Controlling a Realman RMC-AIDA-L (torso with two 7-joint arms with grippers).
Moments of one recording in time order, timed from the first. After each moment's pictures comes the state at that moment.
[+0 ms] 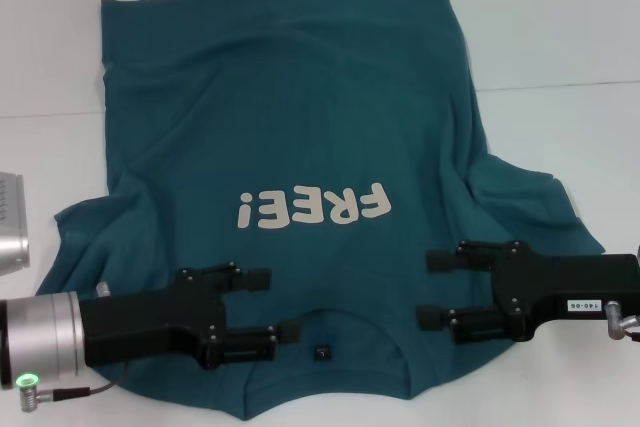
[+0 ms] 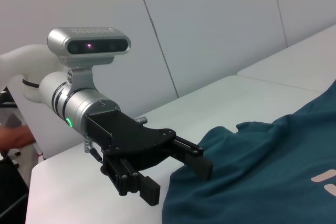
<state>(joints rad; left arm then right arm) -0.50 -2.16 0.76 0.67 1.98 1.56 -1.39 0.52 2.06 -0.63 -0.64 -2.07 -1.70 1.40</state>
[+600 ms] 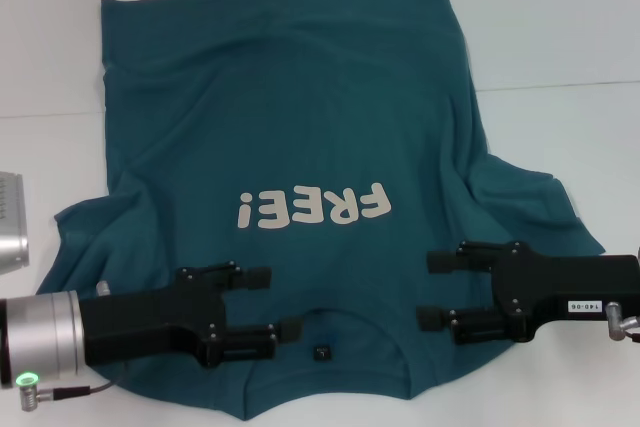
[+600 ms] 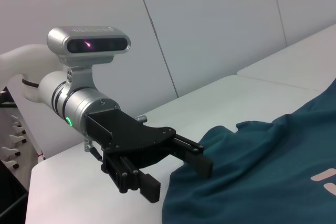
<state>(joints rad) -0.50 -2.16 0.76 0.67 1.98 1.56 -1.39 0.52 2.06 -0.63 -0.64 -2.07 -1.70 1.40</state>
